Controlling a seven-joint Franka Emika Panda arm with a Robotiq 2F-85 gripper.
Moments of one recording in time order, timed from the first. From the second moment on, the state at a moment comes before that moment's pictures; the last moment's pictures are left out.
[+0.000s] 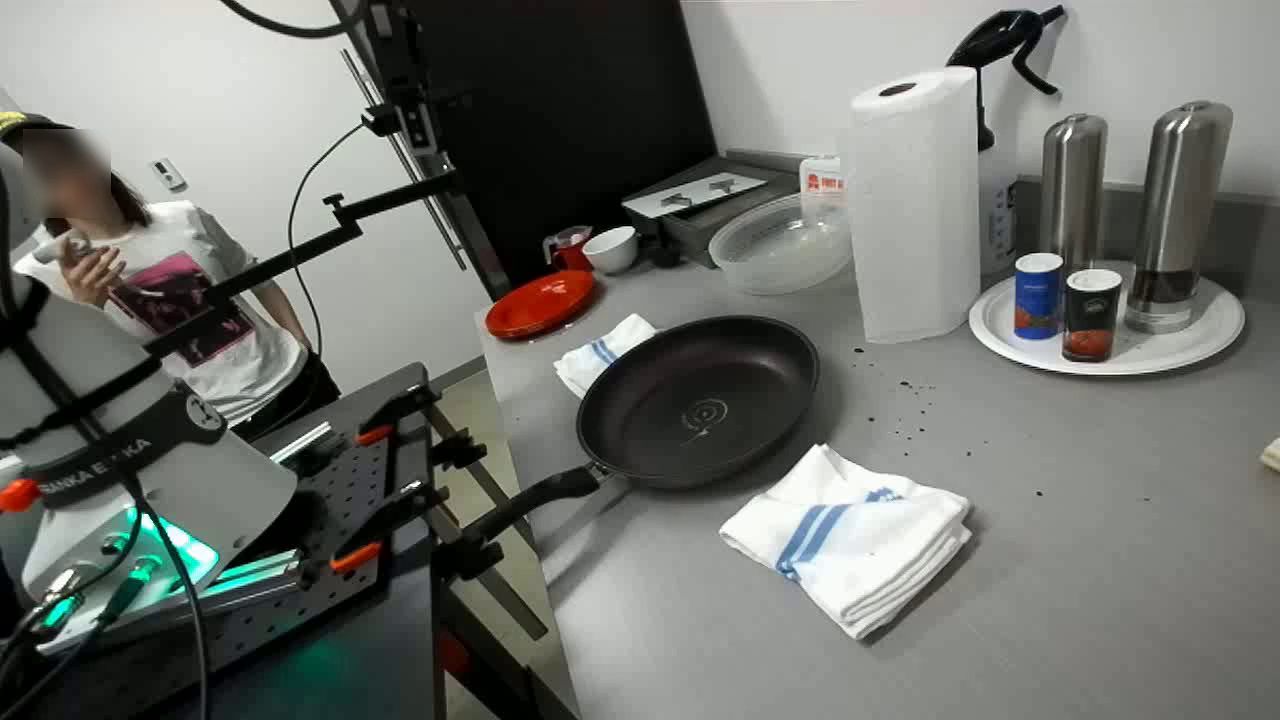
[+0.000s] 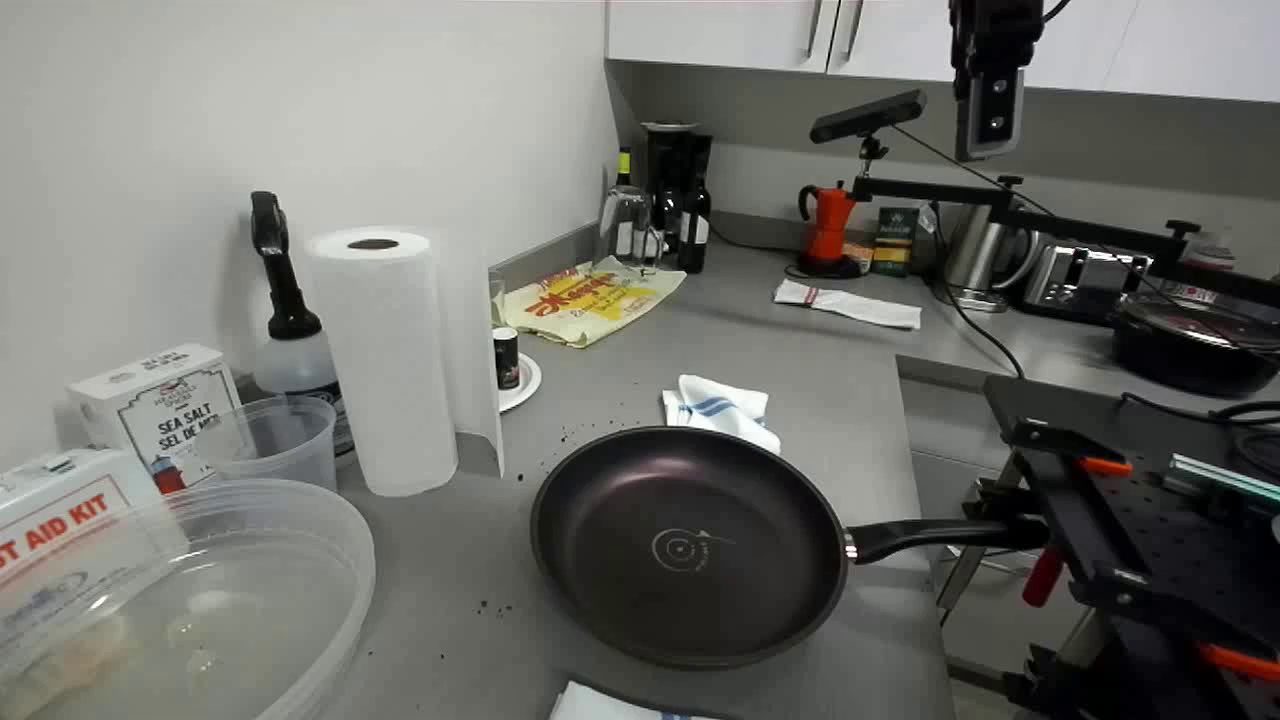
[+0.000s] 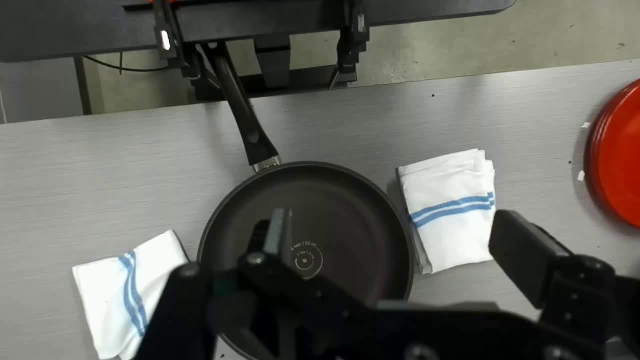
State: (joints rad) arm 0.00 -0.39 0.00 -2.54 0.10 1.94 0.07
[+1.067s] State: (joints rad) arm -0.02 -0.27 -0.04 -2.53 0.18 2.07 0.07
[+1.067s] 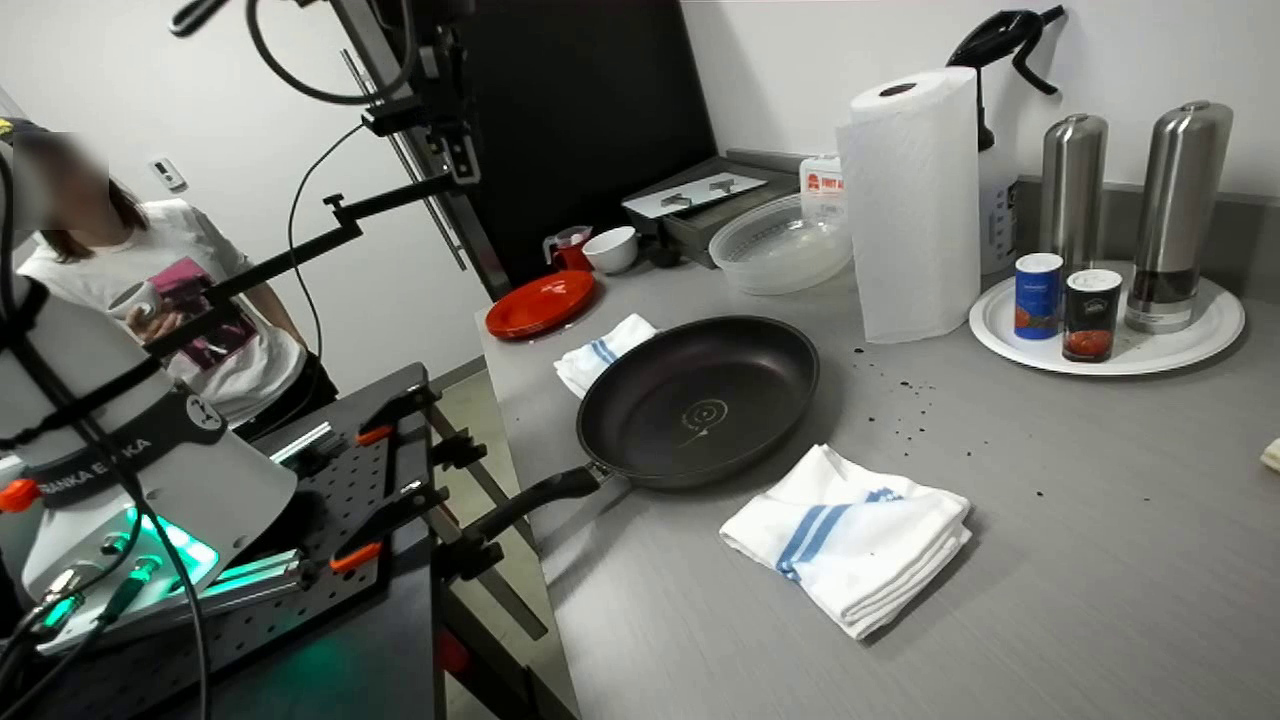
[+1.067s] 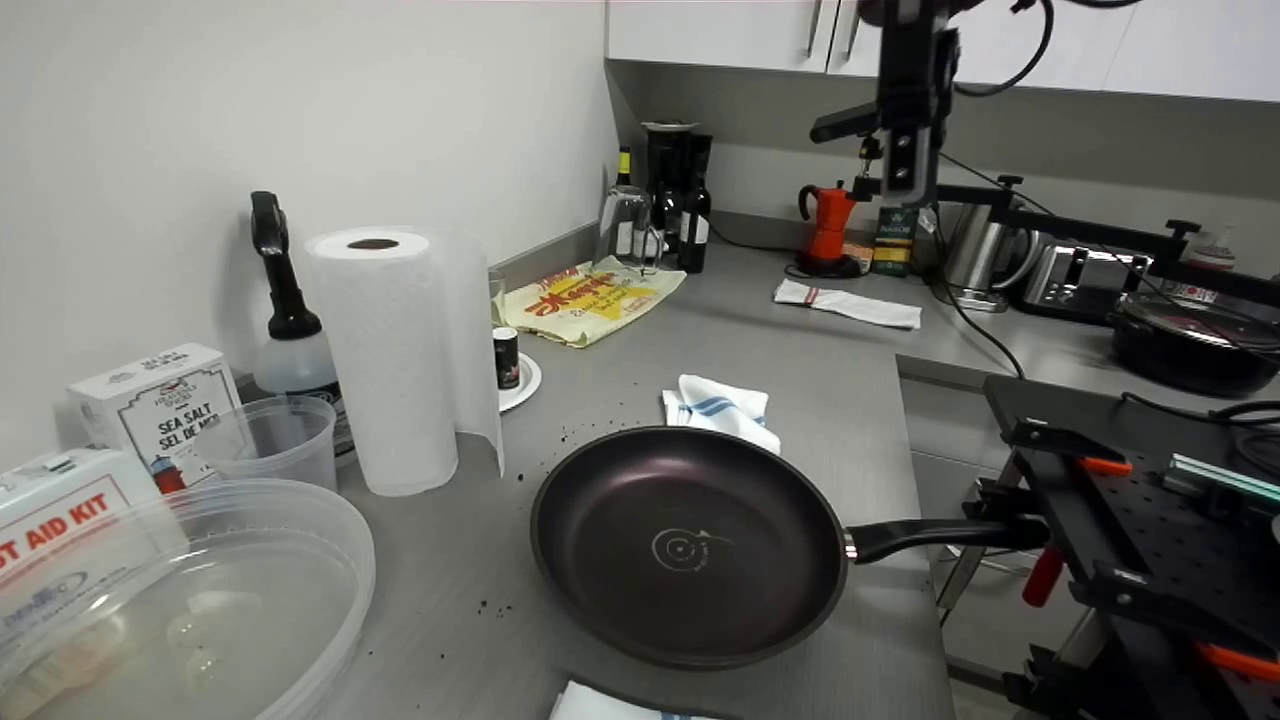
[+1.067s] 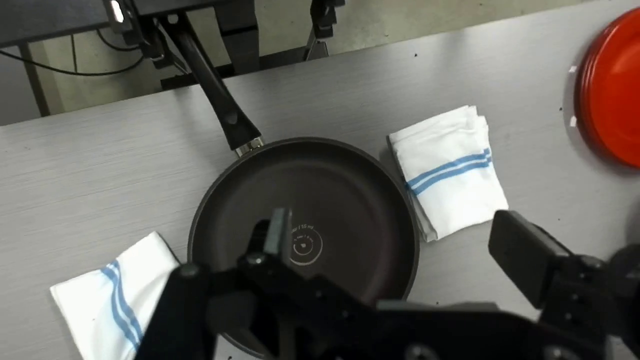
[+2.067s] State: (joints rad) arm -0.19 0.35 -0.17 -2.20 0.28 2.45 0.16
